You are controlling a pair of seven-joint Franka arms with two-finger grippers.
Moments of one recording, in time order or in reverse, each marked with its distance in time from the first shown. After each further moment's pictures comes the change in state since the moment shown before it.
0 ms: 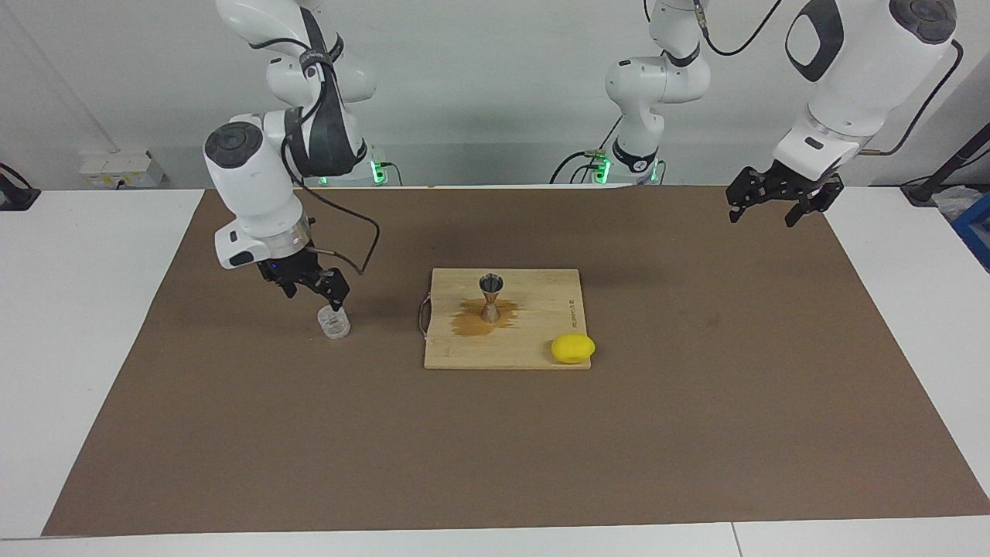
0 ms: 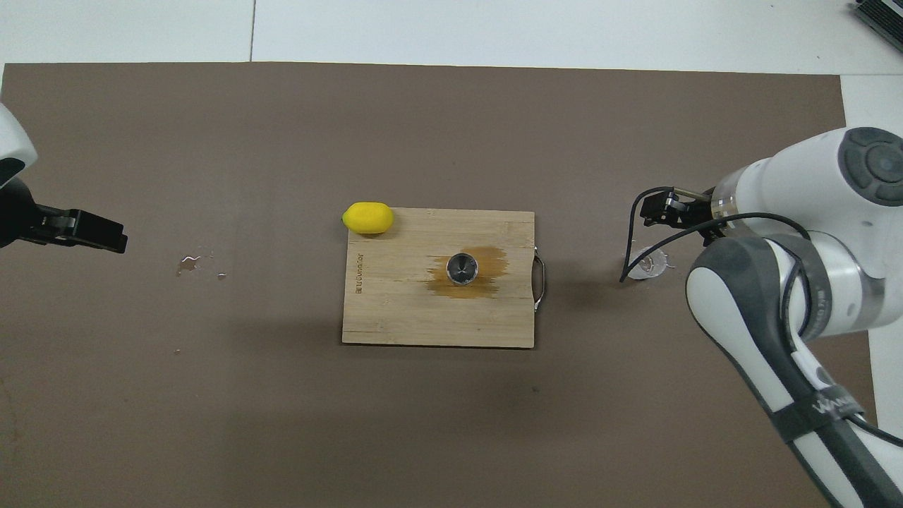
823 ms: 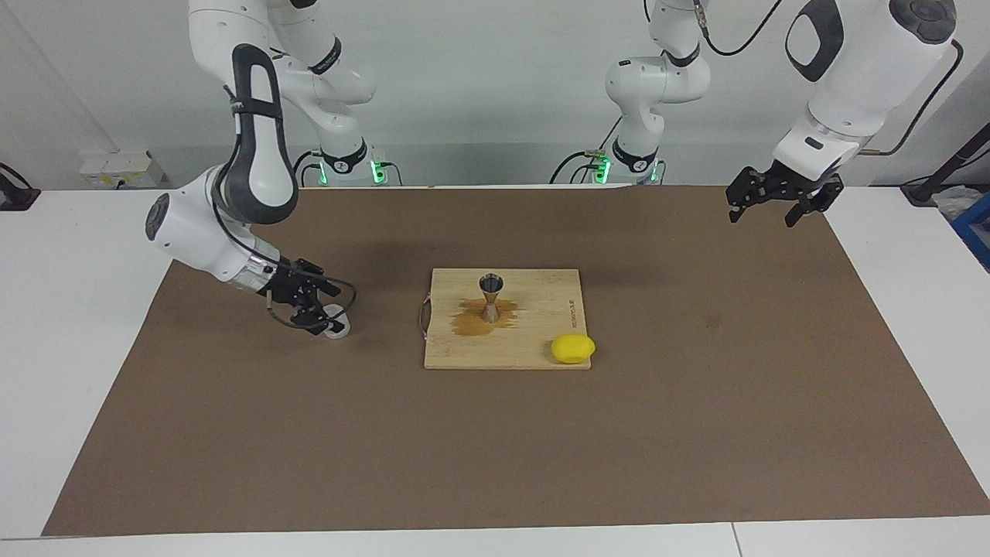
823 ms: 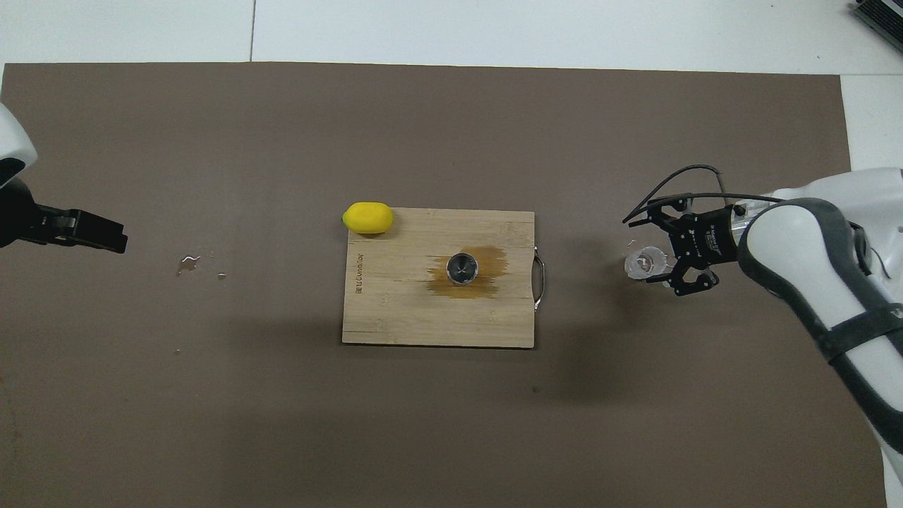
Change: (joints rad) left arm 0.000 0.000 0.000 0.000 0.000 0.000 0.001; right arm -0.098 0.115 0.000 -0.095 0.541 0.016 0.417
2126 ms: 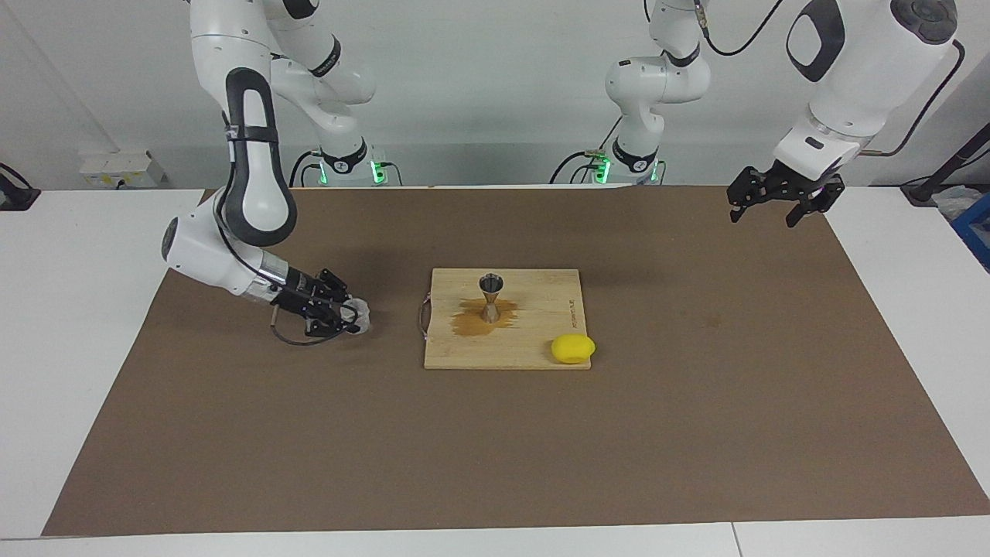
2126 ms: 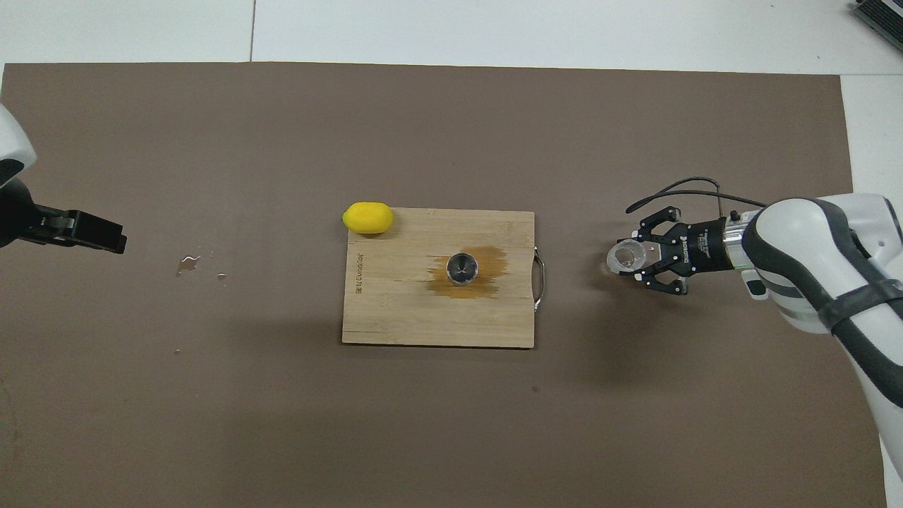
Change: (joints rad) left arm 0.000 0.000 0.001 0.000 0.000 0.000 0.008; right arm -0.083 0.093 -0.007 -0.053 0.293 -0.003 0.112
